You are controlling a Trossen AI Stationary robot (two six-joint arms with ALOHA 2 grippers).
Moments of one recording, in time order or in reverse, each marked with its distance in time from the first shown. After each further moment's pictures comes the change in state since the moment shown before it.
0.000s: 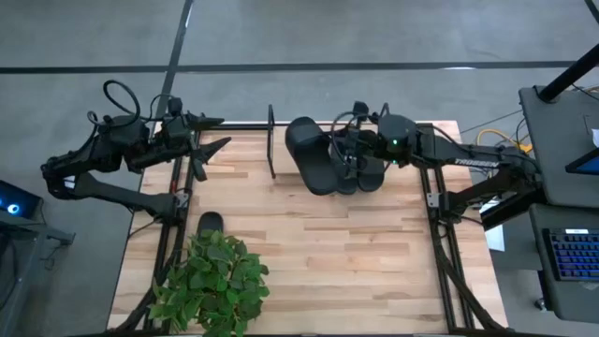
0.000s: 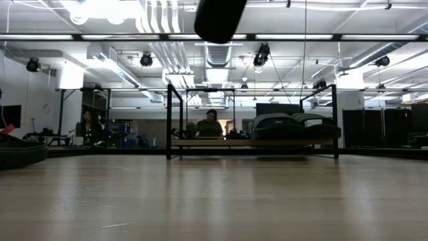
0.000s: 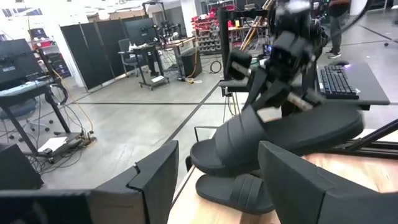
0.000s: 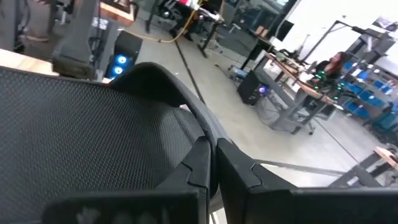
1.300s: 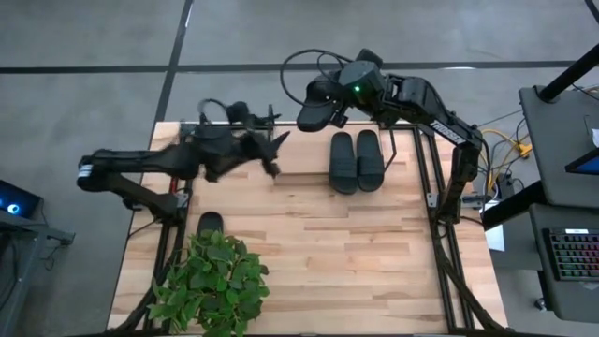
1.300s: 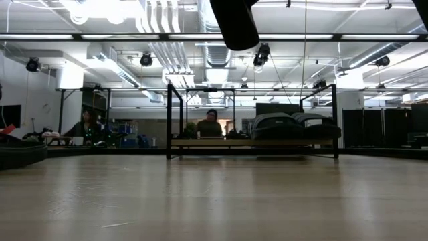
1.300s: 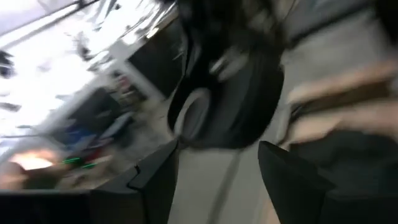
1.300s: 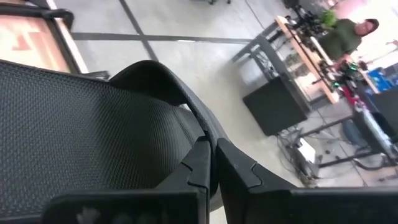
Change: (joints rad) left arm 0.000 0.420 0.013 0.423 -0.249 0.509; right arm -0.136 0.522 1.107 -1.016 0.440 0.135
